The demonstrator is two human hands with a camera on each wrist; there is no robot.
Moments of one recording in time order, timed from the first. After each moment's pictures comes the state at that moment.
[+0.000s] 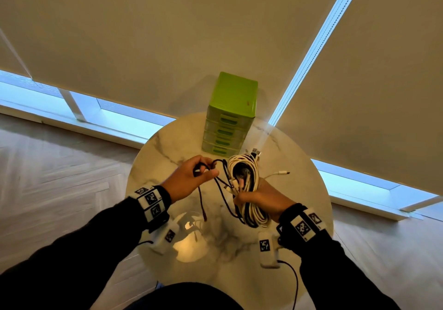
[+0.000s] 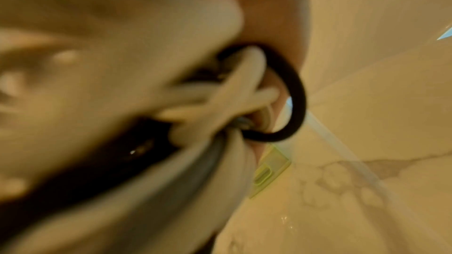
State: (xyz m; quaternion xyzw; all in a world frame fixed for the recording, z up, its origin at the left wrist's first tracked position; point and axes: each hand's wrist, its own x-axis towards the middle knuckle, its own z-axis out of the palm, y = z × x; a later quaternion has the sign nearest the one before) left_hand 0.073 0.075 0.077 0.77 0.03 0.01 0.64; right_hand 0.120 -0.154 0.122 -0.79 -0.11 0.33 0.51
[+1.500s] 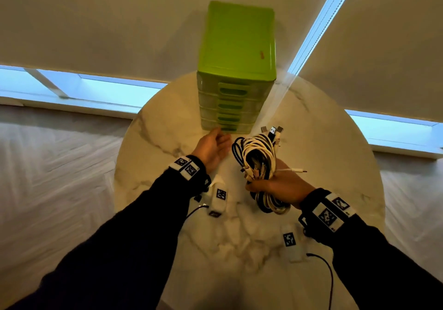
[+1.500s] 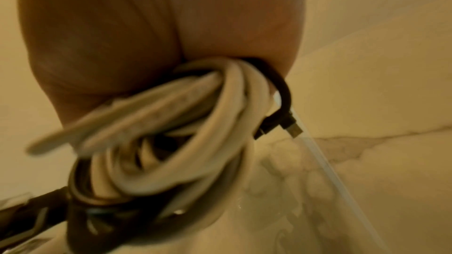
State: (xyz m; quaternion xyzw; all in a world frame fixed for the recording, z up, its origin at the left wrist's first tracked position) left_hand 0.251 0.056 -0.049 0.41 0.35 -0.14 0.83; right_hand 0.215 -0.143 0.016 -0.84 -0.09 0.35 0.41
